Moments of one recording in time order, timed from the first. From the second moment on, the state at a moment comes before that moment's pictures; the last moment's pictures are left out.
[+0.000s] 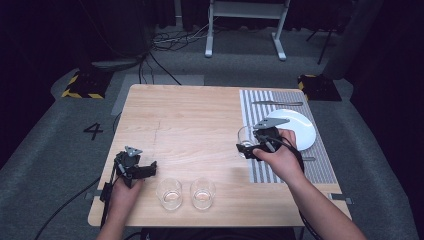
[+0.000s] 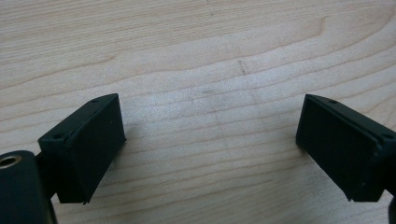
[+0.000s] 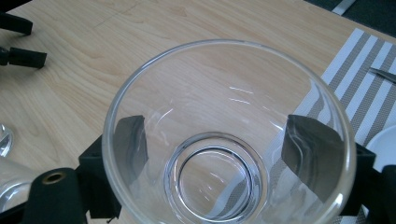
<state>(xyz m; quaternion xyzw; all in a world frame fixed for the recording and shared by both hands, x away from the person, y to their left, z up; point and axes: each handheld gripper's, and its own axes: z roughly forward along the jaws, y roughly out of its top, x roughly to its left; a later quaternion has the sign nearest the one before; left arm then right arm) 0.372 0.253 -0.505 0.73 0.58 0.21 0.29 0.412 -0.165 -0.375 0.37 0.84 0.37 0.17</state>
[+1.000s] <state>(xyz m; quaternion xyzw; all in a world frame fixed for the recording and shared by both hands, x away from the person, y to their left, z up) 0.373 0.254 -0.505 0.73 0.58 0.21 0.29 0.499 -0.157 -0.350 0.40 0.82 0.36 0.21</state>
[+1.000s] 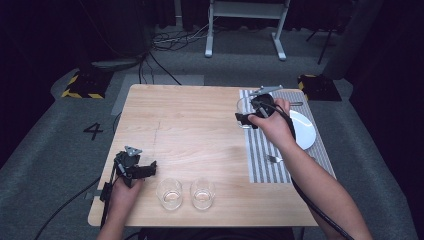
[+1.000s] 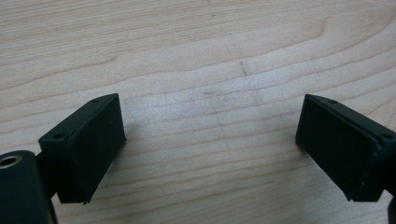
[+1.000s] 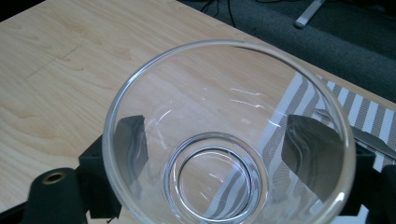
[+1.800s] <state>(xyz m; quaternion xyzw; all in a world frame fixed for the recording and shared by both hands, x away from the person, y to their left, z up) 0.373 0.254 -0.505 0.73 0.58 0.21 0.29 0.577 -0.171 -0.363 0.46 0.78 0.34 0.23</state>
